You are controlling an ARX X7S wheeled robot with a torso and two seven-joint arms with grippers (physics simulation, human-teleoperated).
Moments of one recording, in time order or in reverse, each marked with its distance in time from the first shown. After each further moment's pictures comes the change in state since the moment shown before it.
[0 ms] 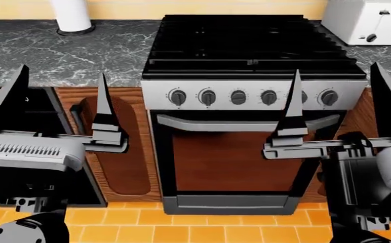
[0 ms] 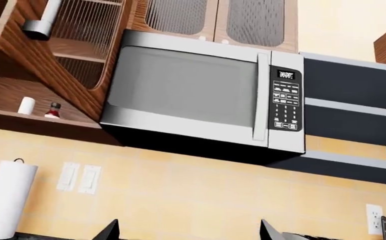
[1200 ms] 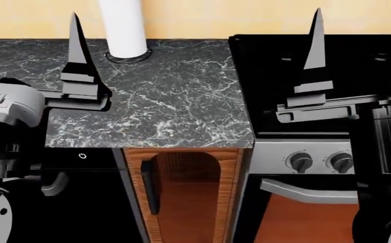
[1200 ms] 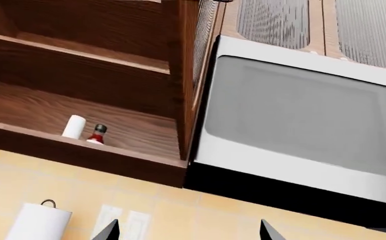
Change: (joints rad) left arm -0.265 -0.031 -0.049 0.067 -0.113 -0.204 -0.017; right arm 0.369 0.314 -0.091 -0.054 0.404 0.161 0.351
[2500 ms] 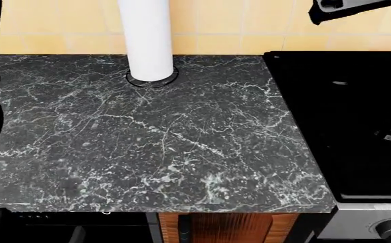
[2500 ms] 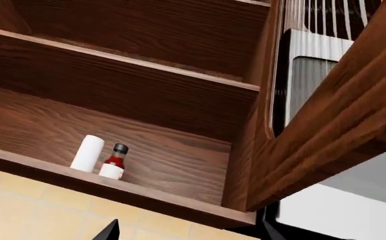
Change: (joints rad) left arm -0.524 -0.013 -0.016 -0.196 -0.155 -0.263 0.022; right arm 0.597 0.112 -0.005 0.198 0.512 0.195 0.127
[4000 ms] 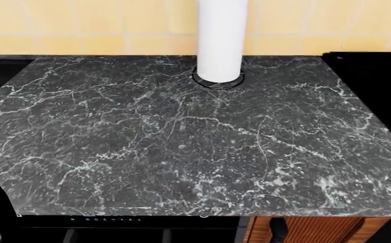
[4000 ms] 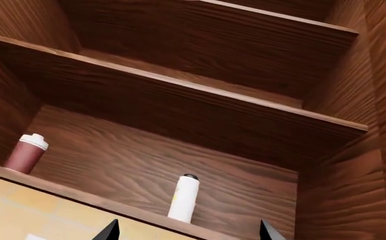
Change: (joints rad) left arm -0.189 -0.029 0.030 -0.183 -0.009 0.003 0.030; right arm 0.182 -0.008 -0.072 0.139 -0.010 0.011 -0.075
